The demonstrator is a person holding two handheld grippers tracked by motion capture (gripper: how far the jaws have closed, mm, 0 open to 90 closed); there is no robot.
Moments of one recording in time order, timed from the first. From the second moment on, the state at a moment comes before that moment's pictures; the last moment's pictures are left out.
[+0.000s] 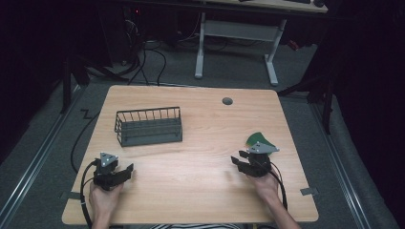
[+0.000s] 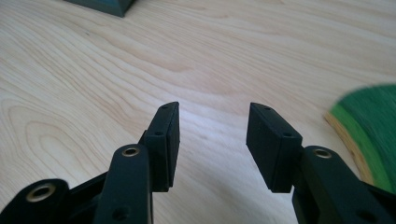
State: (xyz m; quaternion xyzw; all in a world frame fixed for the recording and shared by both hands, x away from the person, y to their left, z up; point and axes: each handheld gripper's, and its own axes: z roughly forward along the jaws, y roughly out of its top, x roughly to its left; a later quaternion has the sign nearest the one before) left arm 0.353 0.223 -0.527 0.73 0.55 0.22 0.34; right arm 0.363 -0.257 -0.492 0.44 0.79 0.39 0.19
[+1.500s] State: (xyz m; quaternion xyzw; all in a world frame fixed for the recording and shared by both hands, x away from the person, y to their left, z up) left arm 0.424 0.246 -0.513 0.70 0.57 0.24 0.35; right arm 0.464 -0.103 -0.495 0.40 0.82 0.38 0.14
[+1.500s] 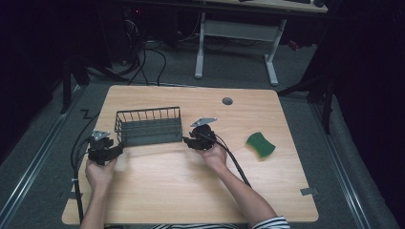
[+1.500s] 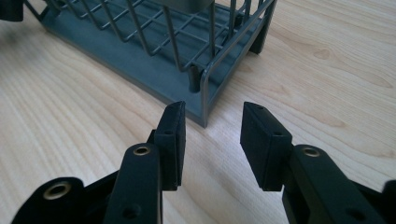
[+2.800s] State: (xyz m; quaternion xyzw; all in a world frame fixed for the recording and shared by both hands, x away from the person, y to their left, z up) left arm 0.415 0.230 -0.506 0.75 0.53 0.21 0.35; right arm 0.470 -0.102 -0.502 0.39 0.84 0.35 0.15
